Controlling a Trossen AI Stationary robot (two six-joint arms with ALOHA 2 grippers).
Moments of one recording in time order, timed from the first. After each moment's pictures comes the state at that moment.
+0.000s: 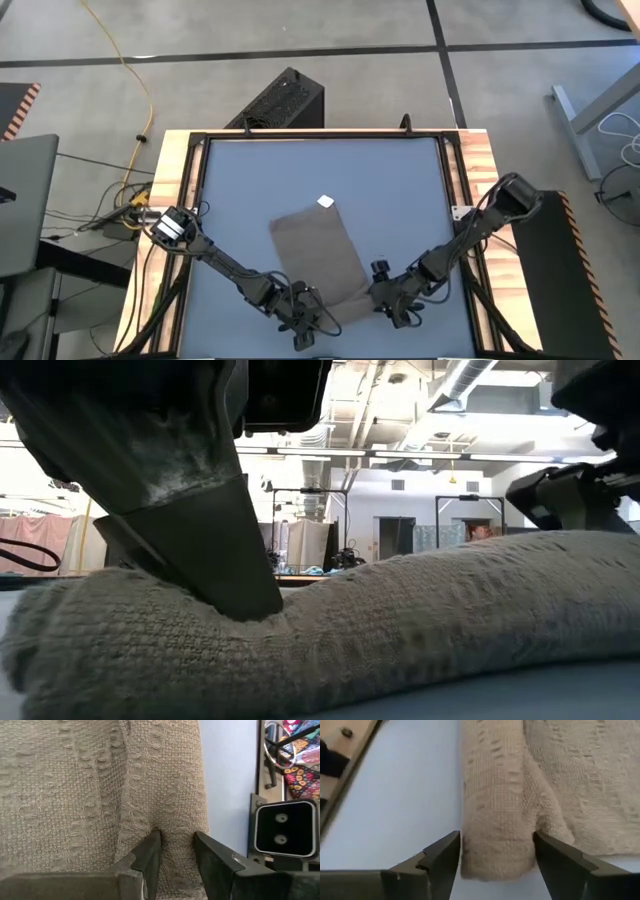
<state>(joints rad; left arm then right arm) -0.58 2.06 1.27 -0.12 -0.07 -0.90 0.66 1.64 0.77 -0.04 0.14 0.34</state>
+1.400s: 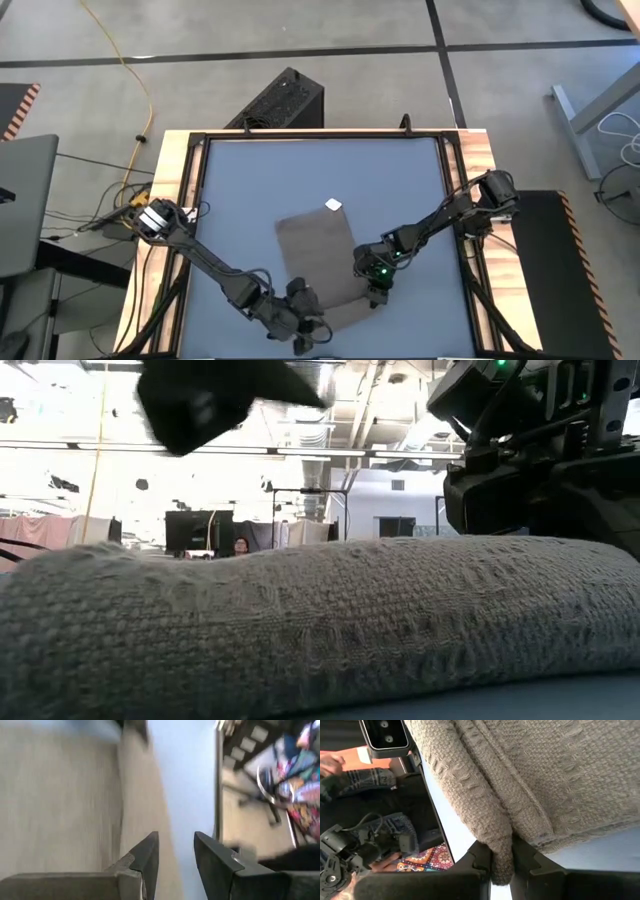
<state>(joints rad) -0.63 1.92 1.29 -0.02 -0.36 -0.80 0.33 1.83 0.77 0.00 -0.61 0.89</state>
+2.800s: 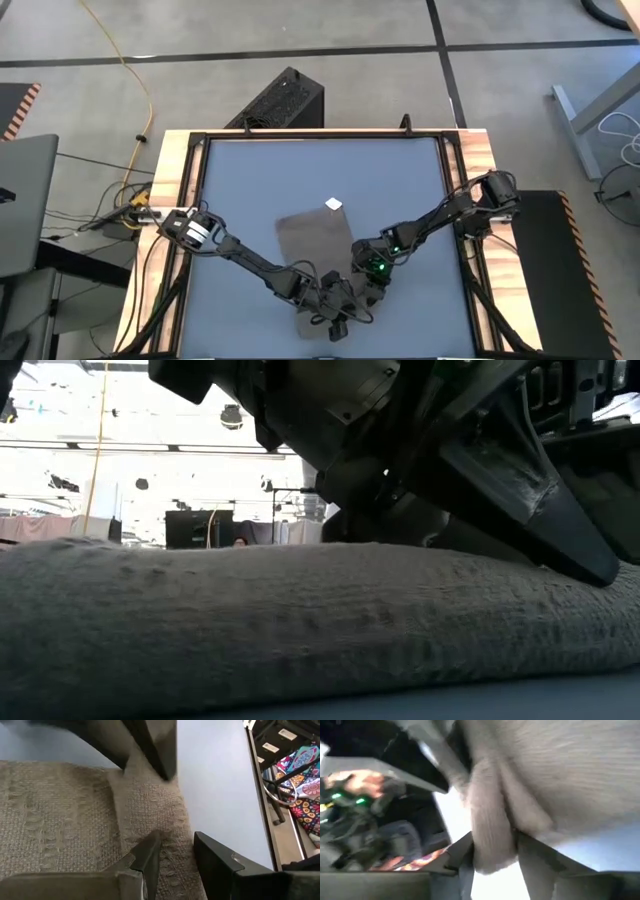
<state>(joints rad) -0.46 2.24 1.50 0.09 -0.17 -0.65 0.27 1.76 0.78 0.04 -0.67 0.92</state>
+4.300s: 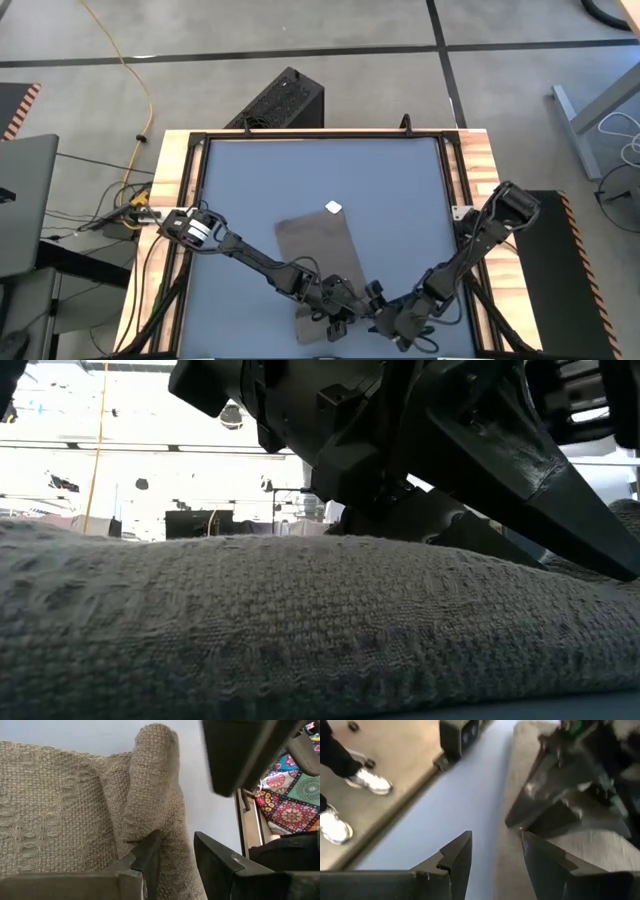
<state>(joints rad) -0.44 2.24 1.49 0.06 0.02 -0.73 0.80 1.71 0.91 0.09 0.32 0.07</state>
